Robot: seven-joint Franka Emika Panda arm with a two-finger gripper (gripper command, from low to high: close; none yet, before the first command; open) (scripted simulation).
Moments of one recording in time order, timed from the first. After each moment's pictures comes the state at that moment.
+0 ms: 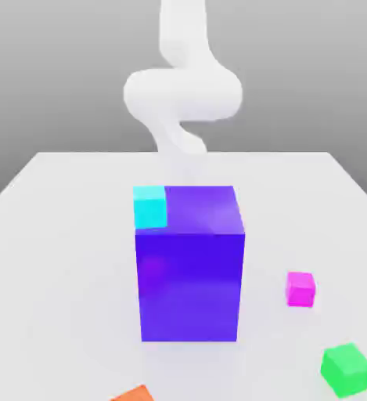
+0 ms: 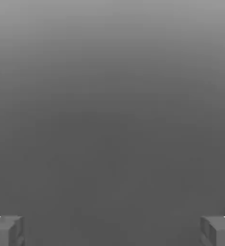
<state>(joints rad) 0.06 -0.74 -0.02 -2.34 0.03 2.34 0.72</state>
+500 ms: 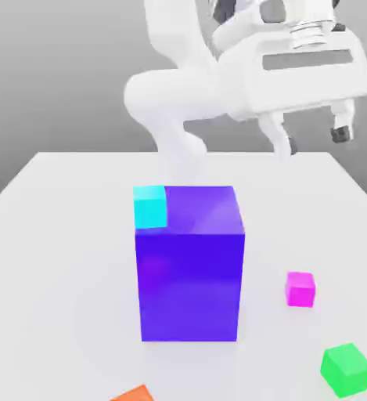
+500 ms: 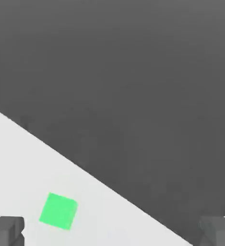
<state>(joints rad) 0.41 -0.38 -0.05 -2.58 0.17 2.58 0.29</state>
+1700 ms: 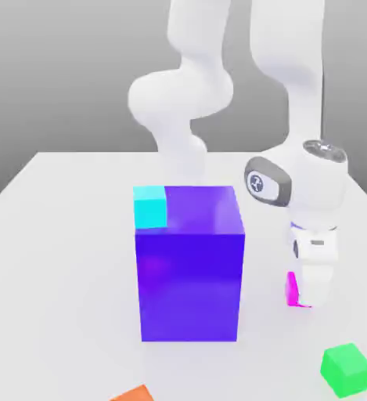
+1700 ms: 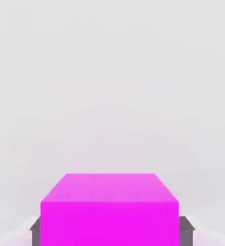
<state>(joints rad) 0.68 0.28 0.01 -2.82 -0.07 3.10 0.08</state>
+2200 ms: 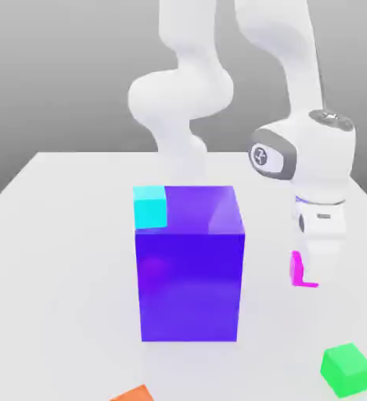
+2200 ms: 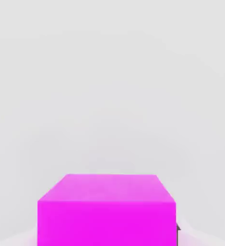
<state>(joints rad) 0.66 0.02 0.04 -2.86 -0.01 2.88 0.04</state>
